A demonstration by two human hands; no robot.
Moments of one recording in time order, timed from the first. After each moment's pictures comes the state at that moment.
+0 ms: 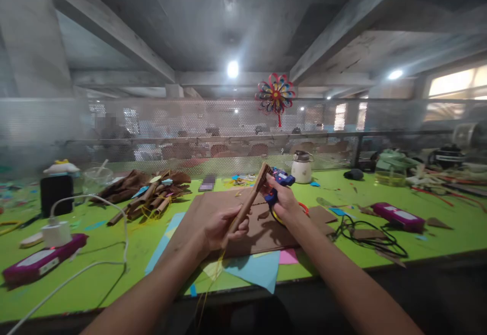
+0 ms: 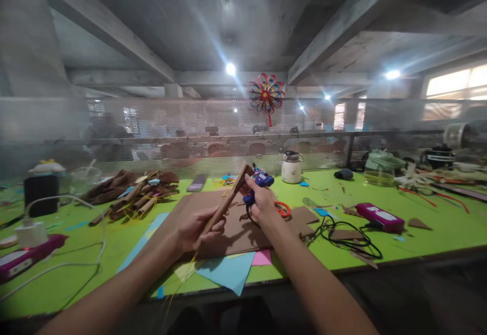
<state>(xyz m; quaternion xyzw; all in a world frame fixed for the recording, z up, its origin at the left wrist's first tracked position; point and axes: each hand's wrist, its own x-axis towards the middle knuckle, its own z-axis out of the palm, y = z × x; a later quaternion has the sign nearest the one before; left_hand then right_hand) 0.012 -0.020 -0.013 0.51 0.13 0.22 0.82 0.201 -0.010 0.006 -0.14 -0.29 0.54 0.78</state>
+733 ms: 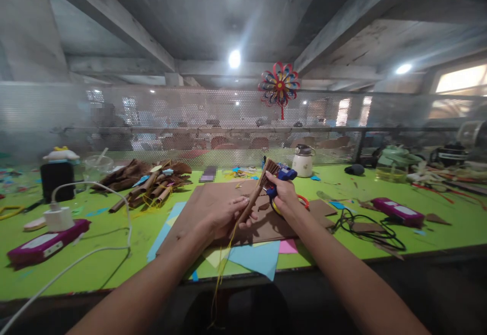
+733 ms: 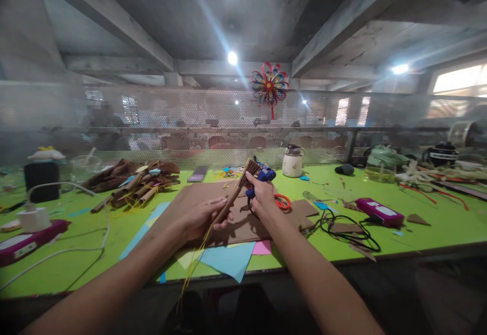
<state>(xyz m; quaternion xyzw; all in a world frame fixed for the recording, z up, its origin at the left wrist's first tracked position) 0.022 -0.024 -0.018 0.56 0.21 0.28 0.75 0.198 0.001 -0.005 -0.25 -0.26 0.43 0.83</state>
